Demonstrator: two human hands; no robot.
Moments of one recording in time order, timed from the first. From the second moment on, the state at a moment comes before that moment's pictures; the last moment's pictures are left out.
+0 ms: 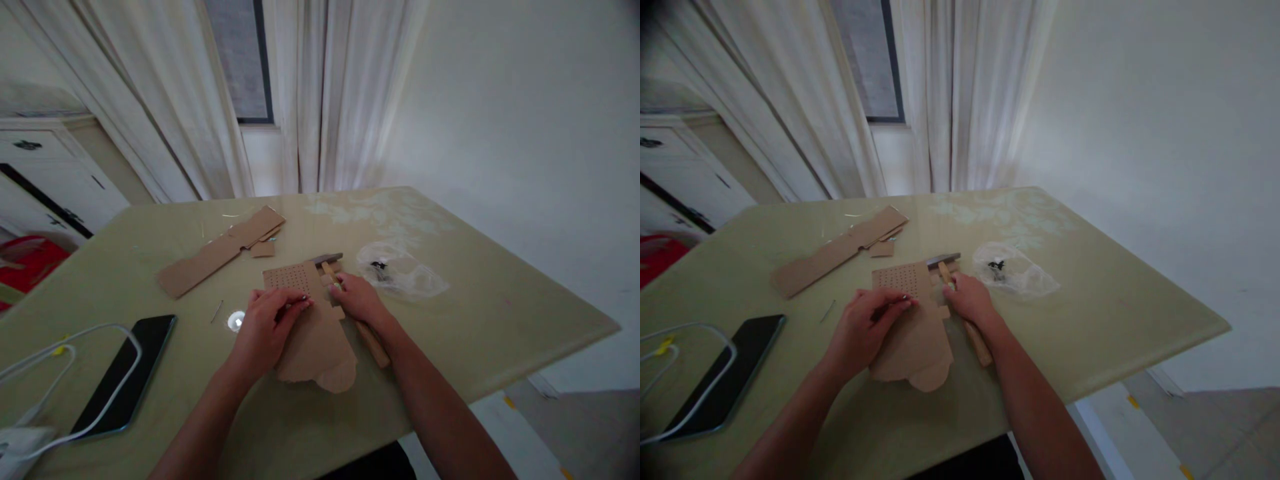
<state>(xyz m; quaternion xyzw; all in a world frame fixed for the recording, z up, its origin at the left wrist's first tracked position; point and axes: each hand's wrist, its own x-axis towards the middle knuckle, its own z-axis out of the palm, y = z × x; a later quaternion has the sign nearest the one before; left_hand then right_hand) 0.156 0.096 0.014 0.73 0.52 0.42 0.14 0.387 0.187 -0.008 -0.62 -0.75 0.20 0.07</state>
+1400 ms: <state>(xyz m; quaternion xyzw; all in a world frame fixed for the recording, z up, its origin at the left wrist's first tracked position) 0.156 0.101 0.006 0.71 0.53 0.42 0.18 0.388 0.191 -0.015 -0.63 -0.75 0.19 0.10</state>
